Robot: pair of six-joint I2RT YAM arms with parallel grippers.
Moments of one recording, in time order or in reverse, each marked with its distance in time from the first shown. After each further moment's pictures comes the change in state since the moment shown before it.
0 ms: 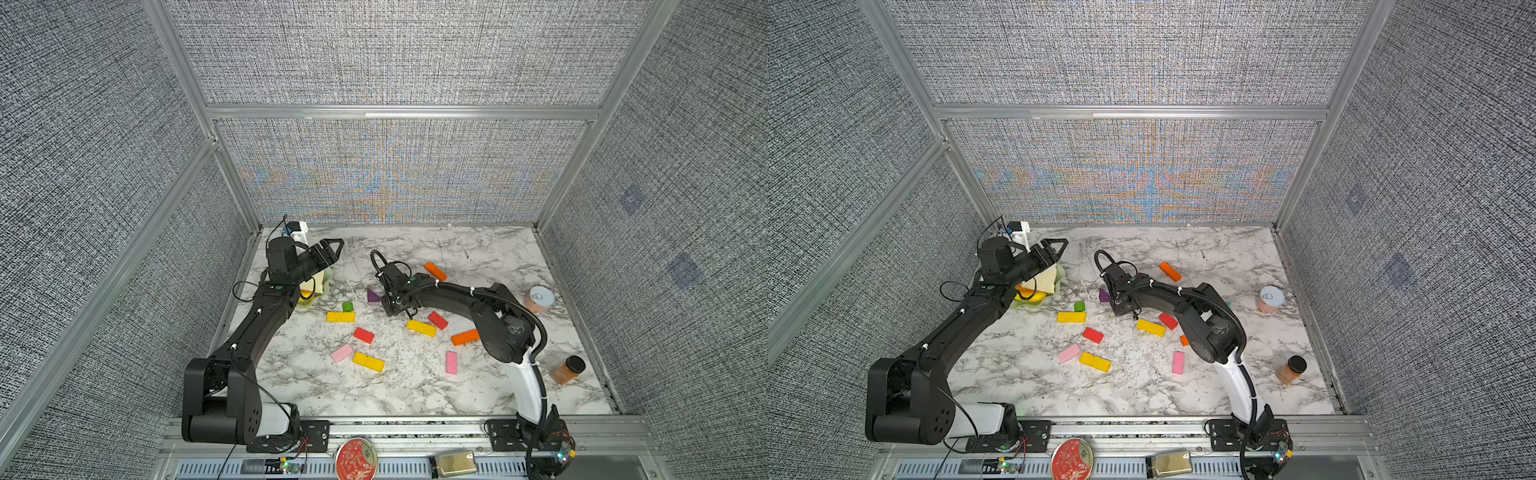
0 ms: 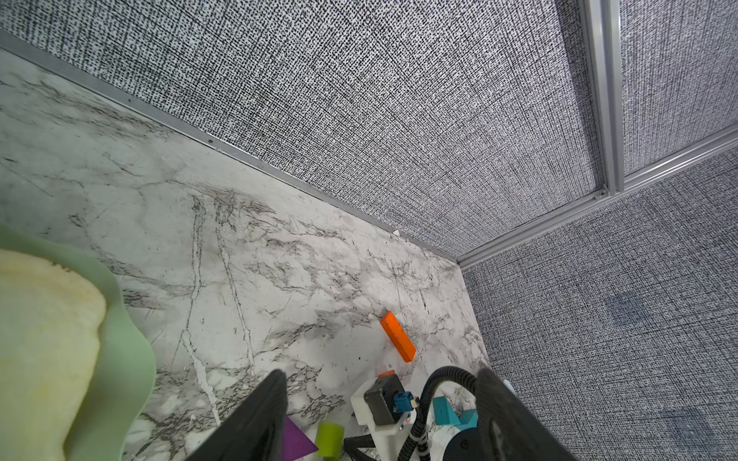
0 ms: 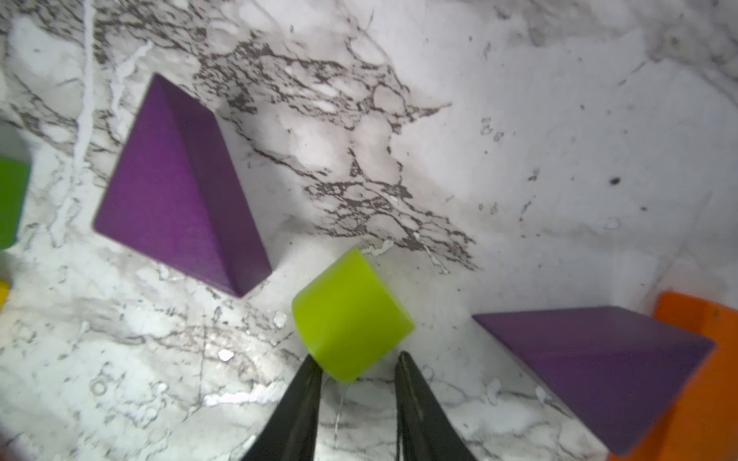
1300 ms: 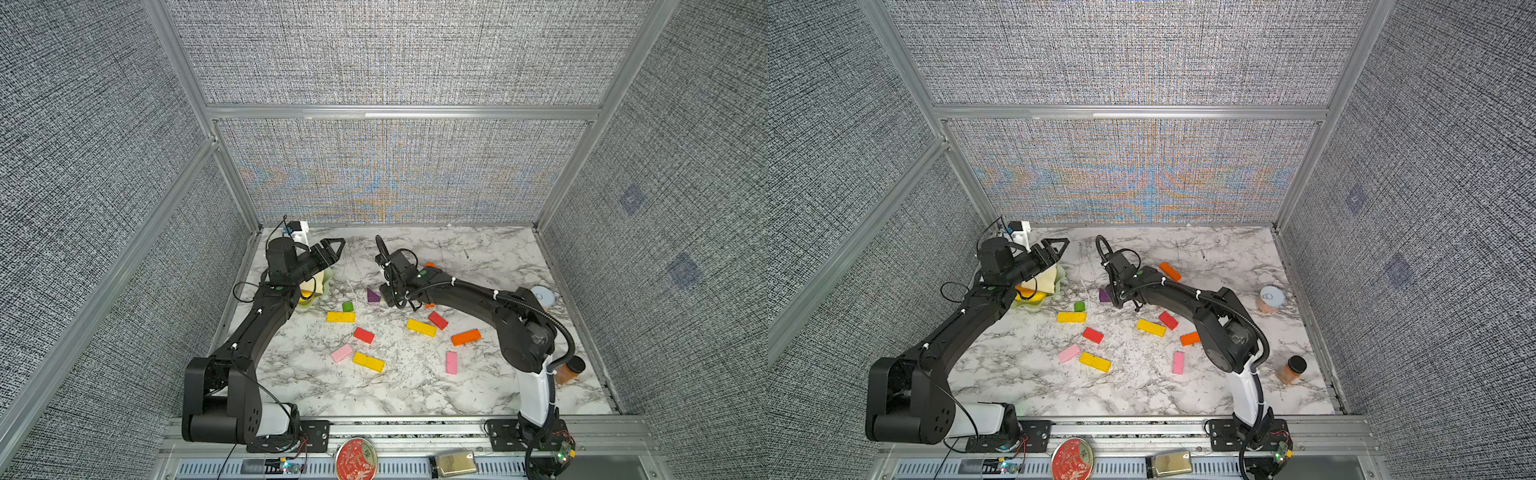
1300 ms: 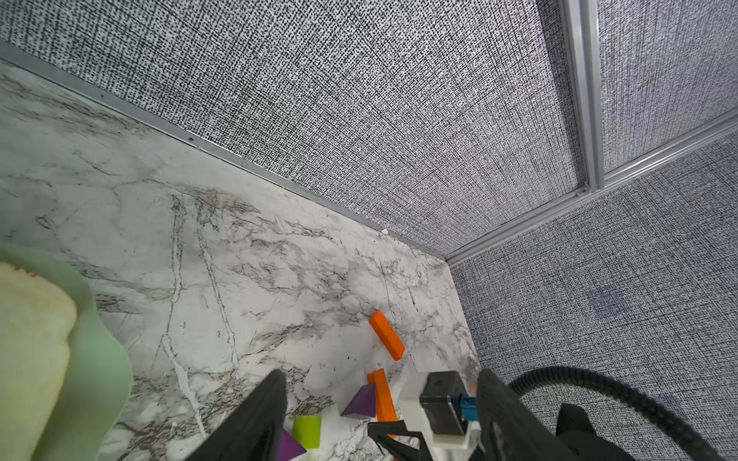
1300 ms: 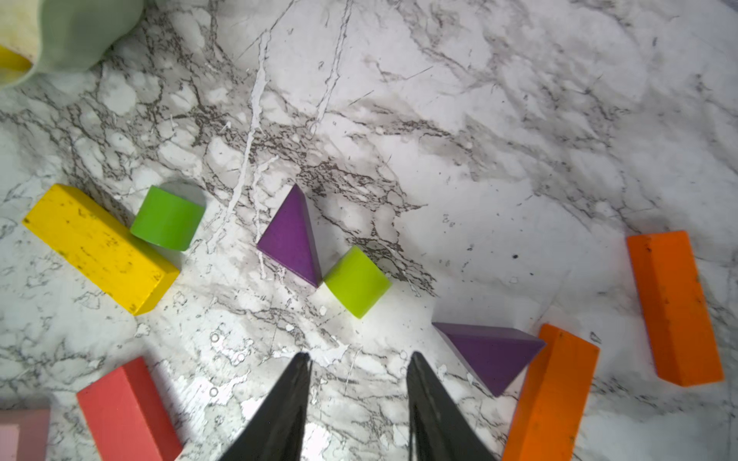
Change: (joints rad) left arm 0.000 0.002 -0.012 0.041 0.034 -0.019; right arm -0.012 -0.156 -0.021 0.036 0.011 -0.097
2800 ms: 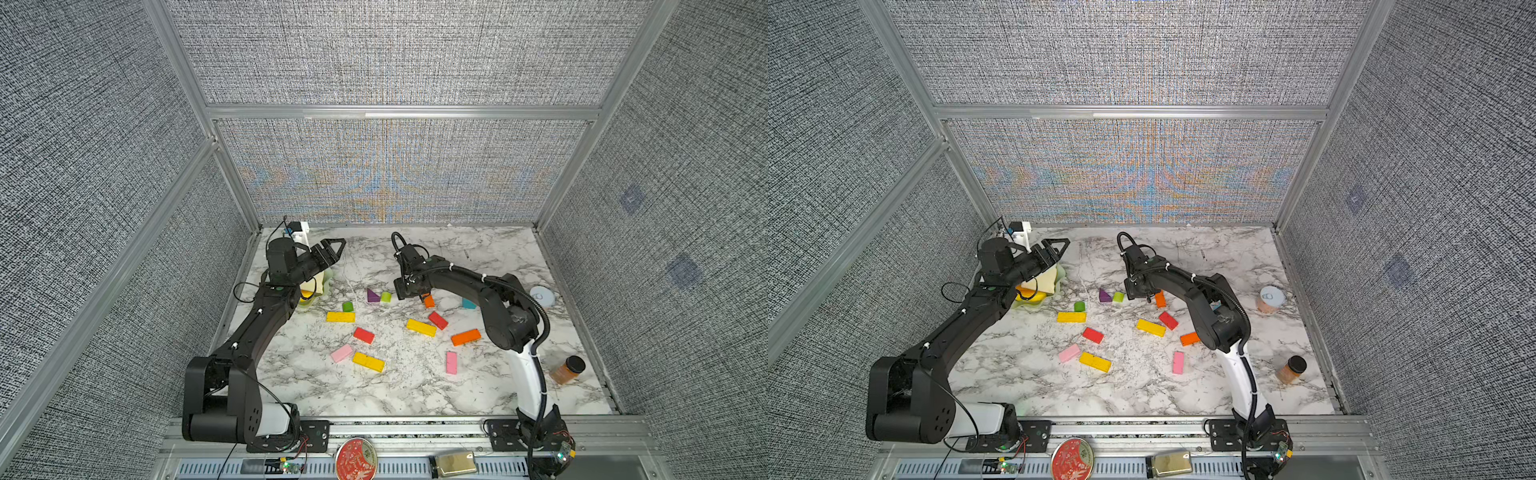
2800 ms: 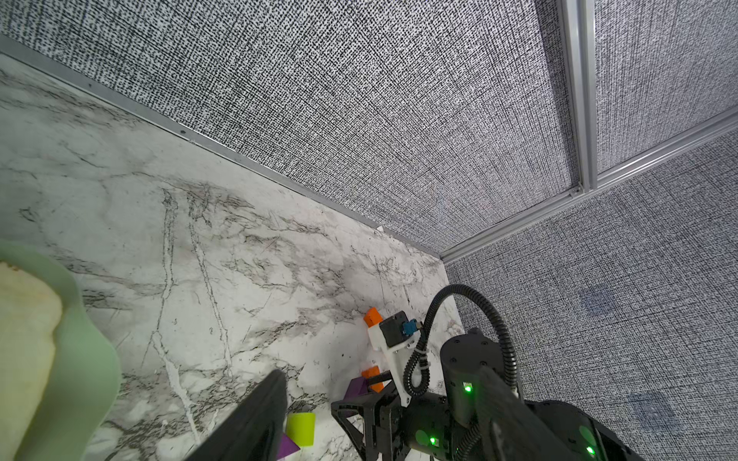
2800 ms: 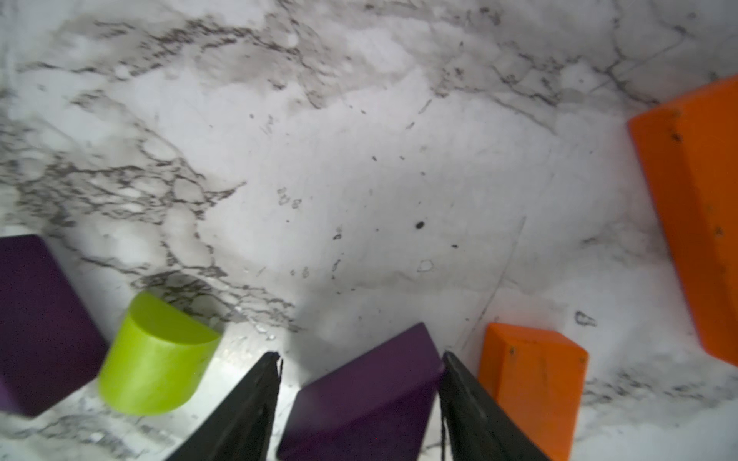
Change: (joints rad) left arm 0.000 0.003 -0.004 0.008 0.015 -0.018; right arm -0.145 0.200 0.127 -0.140 -0.047 0.148
